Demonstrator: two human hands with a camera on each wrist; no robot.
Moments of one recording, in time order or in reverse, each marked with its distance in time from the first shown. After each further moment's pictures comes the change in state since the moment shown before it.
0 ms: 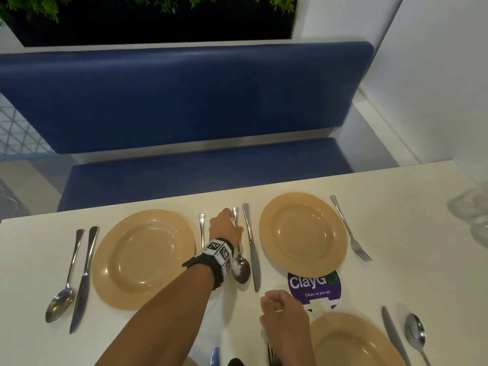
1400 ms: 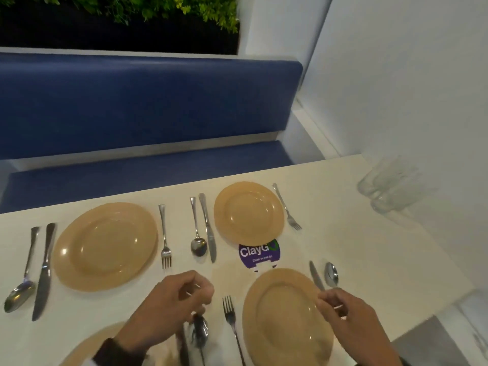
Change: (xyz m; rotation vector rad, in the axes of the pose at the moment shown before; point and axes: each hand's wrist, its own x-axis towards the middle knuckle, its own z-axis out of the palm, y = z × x) left_hand -0.239 -0.031 -0.108 -0.168 -0.588 0.249; right_hand -0.096 0.077 -0.205 -0.217 0.150 -0.180
